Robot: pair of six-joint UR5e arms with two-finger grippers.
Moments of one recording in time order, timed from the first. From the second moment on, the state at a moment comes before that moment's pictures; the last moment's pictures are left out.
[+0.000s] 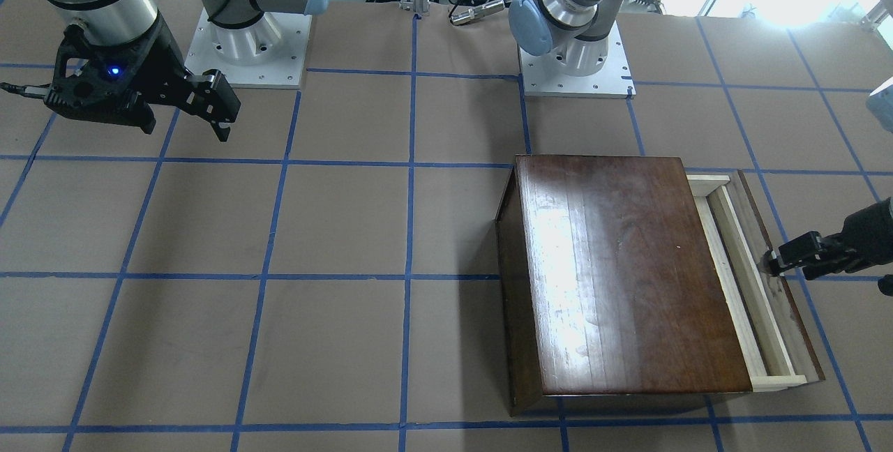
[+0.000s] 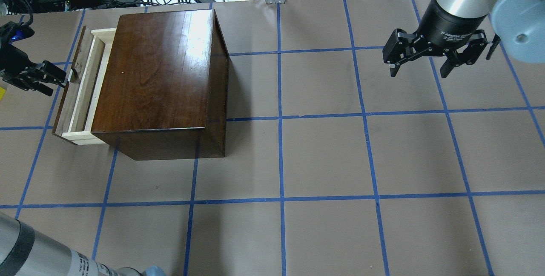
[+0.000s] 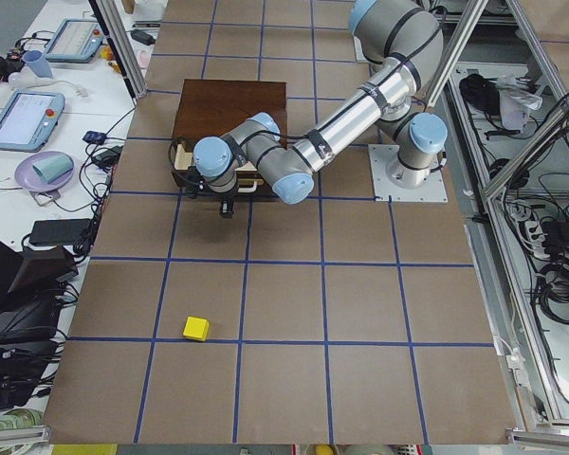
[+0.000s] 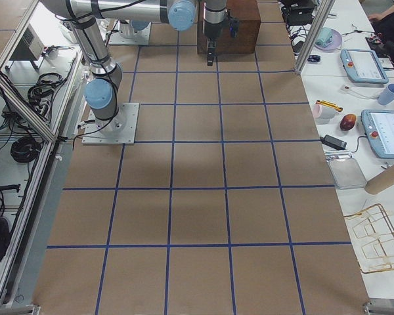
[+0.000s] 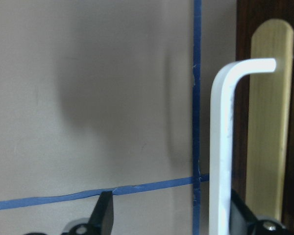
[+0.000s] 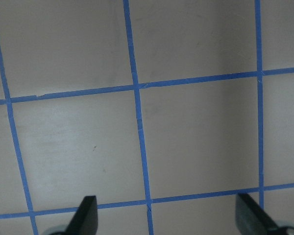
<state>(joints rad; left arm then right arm) -0.93 -2.01 -1.50 -1.35 1.37 0.67 1.52 -1.59 1.63 -1.60 -1.59 0.04</state>
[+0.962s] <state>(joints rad) -0.89 -2.00 -1.50 -1.34 1.42 0.72 1.52 -1.59 1.63 -1.60 -1.59 0.04</state>
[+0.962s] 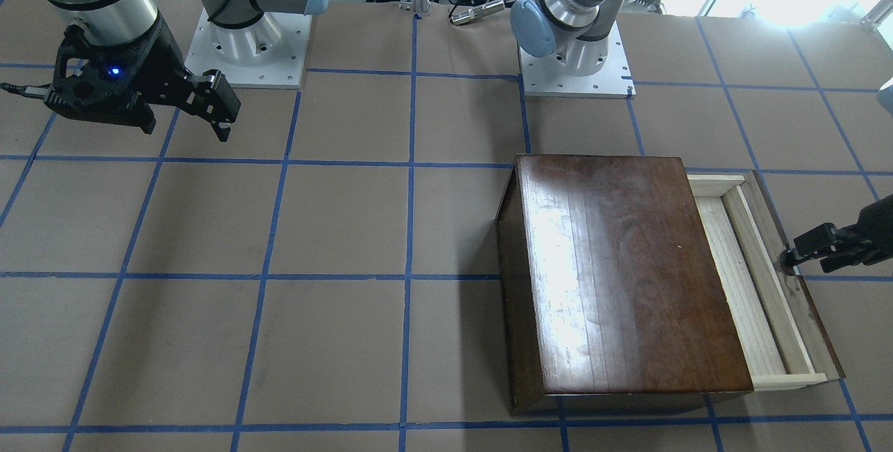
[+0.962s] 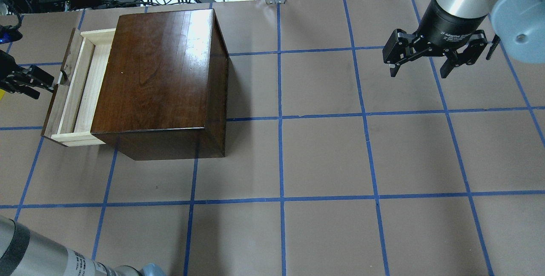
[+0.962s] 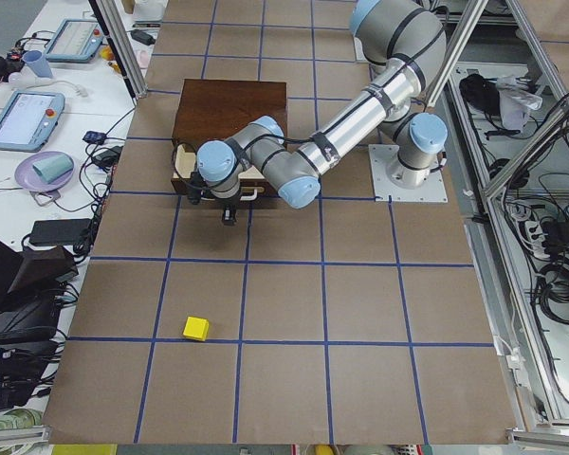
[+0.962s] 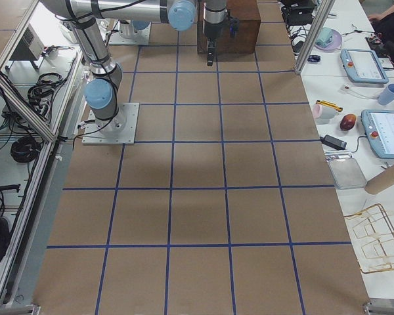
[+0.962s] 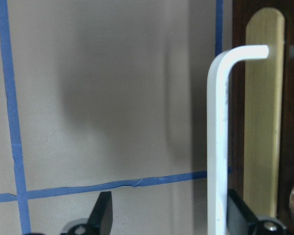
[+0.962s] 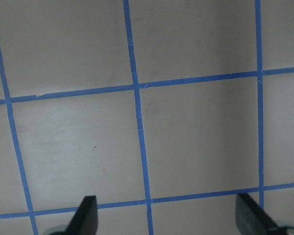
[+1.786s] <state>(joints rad) -0.88 -2.00 -1.43 -1.37 1.42 0.72 1.52 -1.59 1.63 -1.60 -1.59 0.04</state>
